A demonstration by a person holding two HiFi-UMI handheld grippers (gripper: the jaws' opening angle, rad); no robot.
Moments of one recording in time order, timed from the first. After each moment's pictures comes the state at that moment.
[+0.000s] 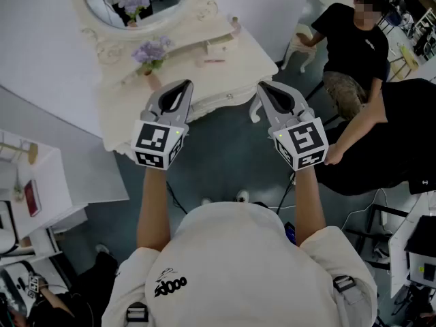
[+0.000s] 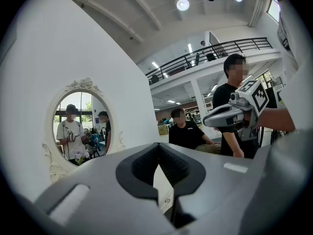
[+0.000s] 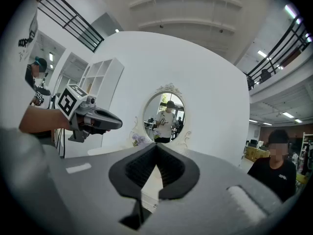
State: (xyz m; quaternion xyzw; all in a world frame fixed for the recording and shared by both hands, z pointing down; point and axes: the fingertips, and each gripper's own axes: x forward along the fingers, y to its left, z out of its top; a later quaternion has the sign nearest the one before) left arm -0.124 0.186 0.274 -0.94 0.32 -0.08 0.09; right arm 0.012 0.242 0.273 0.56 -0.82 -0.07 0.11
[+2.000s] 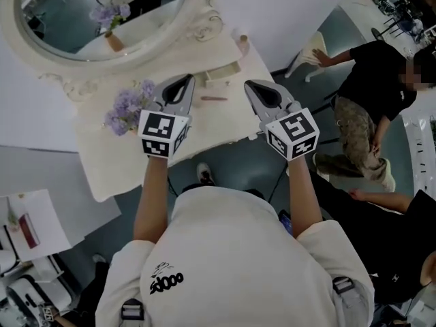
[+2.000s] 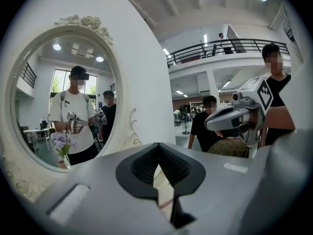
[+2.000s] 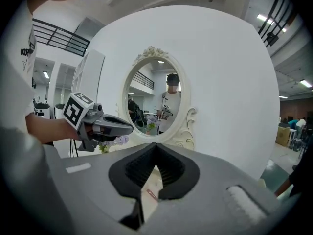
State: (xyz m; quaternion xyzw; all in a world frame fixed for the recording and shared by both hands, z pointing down) left arm -0.038 -0.145 0.349 -0.93 0.34 -0.11 0.02; right arm 0.071 -0.090 0.345 0.50 -0.86 0.03 0.12
